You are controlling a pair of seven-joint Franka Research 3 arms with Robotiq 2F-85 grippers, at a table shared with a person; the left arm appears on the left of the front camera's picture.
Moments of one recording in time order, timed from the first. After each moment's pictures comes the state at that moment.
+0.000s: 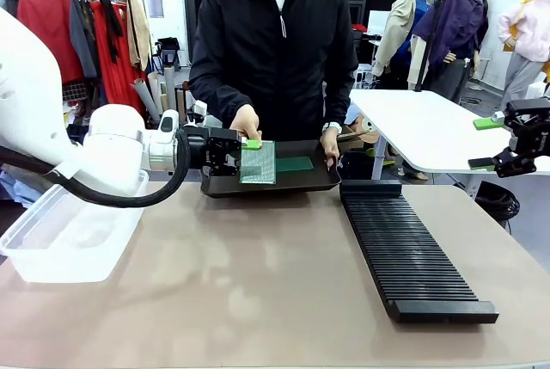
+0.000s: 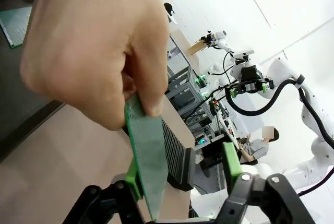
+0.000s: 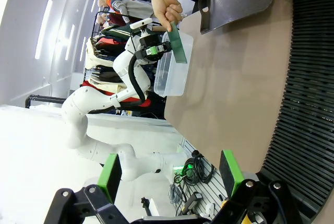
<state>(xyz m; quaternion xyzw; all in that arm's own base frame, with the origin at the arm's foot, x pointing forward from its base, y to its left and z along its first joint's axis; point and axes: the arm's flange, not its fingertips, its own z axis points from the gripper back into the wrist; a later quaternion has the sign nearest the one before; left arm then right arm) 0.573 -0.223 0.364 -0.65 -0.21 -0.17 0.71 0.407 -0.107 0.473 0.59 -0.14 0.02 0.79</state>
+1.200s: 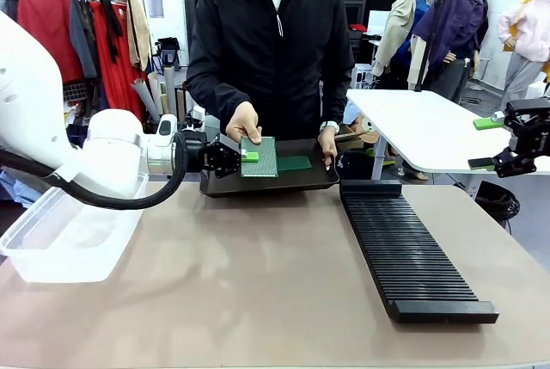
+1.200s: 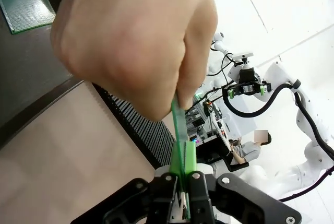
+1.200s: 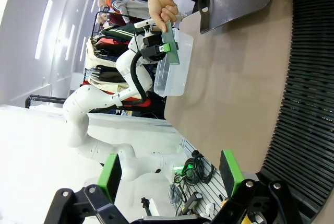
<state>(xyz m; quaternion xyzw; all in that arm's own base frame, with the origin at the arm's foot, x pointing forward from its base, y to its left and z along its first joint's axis) 0.576 -0.218 0.353 -0.66 -0.19 -0.16 0.71 0.407 -0.107 0.473 0.59 -0.14 0.02 0.79</state>
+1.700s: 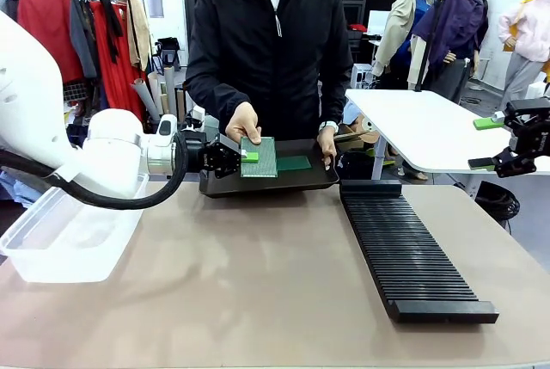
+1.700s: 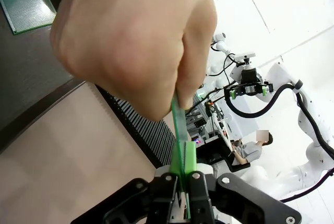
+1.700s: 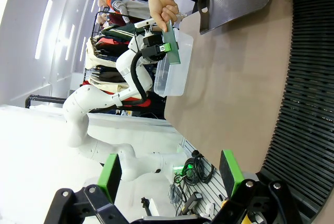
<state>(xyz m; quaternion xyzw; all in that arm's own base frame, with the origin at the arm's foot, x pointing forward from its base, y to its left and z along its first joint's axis) 0.577 -0.218 0.353 -0.66 -0.19 -0.15 0.71 0.407 -0.107 0.473 0.59 -0.14 0.02 0.79</state>
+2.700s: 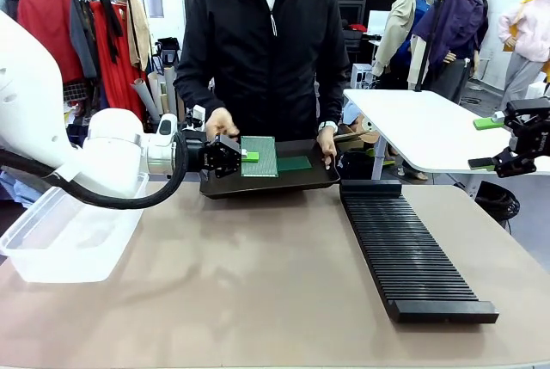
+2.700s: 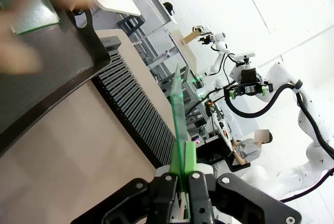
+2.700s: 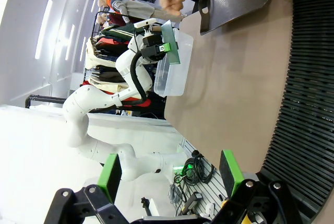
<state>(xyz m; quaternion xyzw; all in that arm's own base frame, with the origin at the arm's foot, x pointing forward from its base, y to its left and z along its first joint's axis) 0.576 -0.218 0.354 -0.66 -0.19 -0.16 0.71 0.407 -0.107 0.473 0.59 -0.14 0.02 0.79</state>
